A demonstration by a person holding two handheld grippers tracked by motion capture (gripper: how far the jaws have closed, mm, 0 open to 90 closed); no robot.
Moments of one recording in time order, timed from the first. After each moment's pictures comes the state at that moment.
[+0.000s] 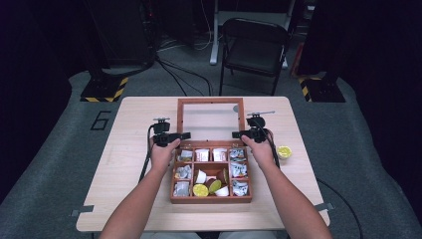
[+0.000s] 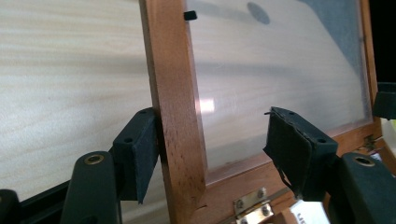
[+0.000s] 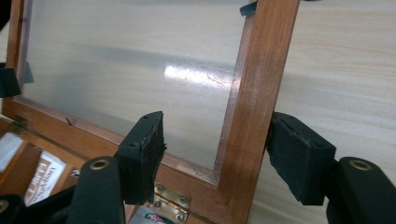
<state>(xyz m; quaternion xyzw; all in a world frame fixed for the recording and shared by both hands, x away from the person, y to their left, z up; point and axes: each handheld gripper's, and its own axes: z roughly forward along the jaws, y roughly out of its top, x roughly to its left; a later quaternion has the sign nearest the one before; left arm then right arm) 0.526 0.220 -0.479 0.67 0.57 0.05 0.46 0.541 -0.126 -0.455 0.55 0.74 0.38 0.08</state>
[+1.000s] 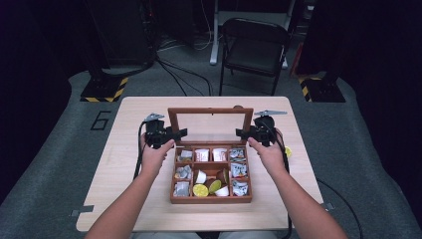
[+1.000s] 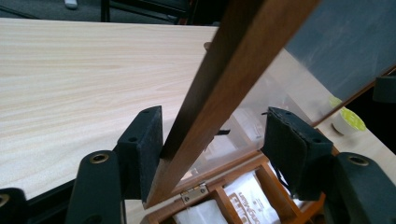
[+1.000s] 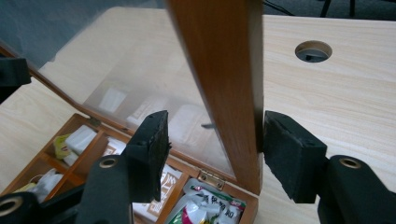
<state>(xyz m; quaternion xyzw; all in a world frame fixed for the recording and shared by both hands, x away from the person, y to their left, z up) 0.479 0.225 -0.418 0.70 0.49 0.12 0.50 0.488 -0.134 -0.400 0.50 0.74 0.44 0.13</state>
